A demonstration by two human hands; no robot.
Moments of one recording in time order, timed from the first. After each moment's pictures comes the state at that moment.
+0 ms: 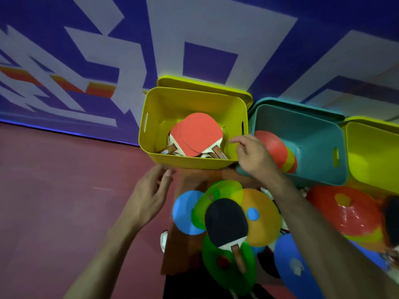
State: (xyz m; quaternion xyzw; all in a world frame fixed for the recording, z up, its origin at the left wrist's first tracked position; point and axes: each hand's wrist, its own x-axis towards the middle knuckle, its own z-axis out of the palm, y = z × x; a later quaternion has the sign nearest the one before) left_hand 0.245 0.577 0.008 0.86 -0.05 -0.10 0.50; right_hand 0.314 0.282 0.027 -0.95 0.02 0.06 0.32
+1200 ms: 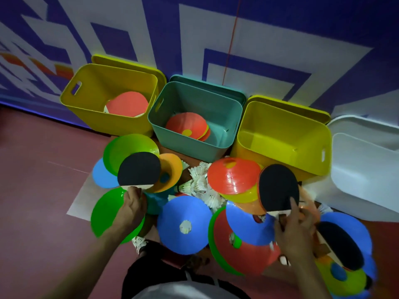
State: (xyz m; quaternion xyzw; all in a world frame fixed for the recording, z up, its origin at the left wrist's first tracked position) left_hand 0.013 0.261 -0.071 0.96 0.11 -0.06 0.27; right_hand -0.034 -0.187 -0.025 -0.95 0.25 0.06 0.17
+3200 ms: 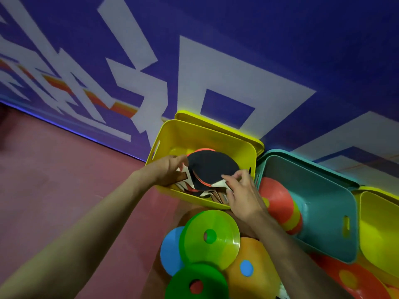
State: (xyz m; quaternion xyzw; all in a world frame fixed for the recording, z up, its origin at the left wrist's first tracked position) left_hand 0.407 0.558 -0.029 0.93 -0.15 -0.21 0.27; right_hand 0.346 0.277 -0.004 -0.97 -0.11 0.11 0.16
